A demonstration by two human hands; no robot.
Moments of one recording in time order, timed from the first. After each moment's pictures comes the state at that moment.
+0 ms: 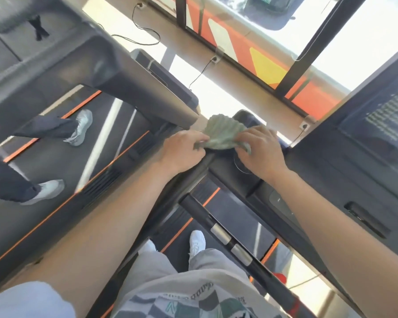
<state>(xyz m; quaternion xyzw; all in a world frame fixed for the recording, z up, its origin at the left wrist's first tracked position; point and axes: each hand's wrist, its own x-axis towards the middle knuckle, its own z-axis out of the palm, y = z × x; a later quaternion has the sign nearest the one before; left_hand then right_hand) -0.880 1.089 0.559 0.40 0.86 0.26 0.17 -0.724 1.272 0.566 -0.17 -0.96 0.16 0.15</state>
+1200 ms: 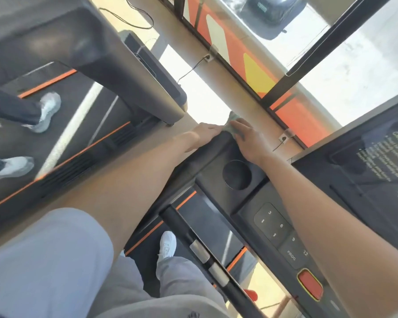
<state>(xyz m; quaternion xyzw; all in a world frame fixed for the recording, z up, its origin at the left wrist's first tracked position) -0.915 1.202 0.528 0.21 0.75 0.38 0.50 -0.786 1.335 0.546 -0.20 -0.95 0.25 -0.04</state>
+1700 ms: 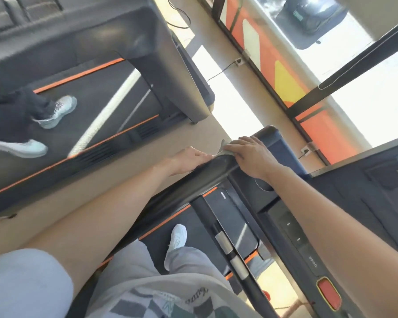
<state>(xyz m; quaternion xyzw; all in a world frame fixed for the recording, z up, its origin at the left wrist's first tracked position) -0.910 1.046 0.473 0.19 0.73 0.37 0.54 -0.805 1.253 0.556 -0.01 -0.98 0.11 -0.17</state>
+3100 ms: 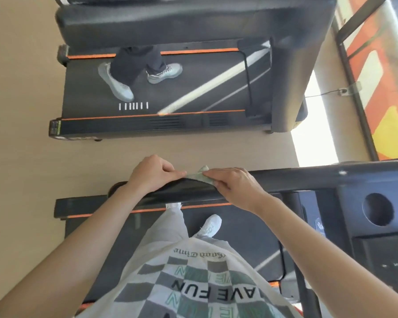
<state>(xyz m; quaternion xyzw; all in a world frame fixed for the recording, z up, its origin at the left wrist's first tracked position) -0.786 0.693 0.518 -0.07 0.90 0.32 0.29 -0.779 0.955 0.535 0.21 -0.92 0.24 -0.25</state>
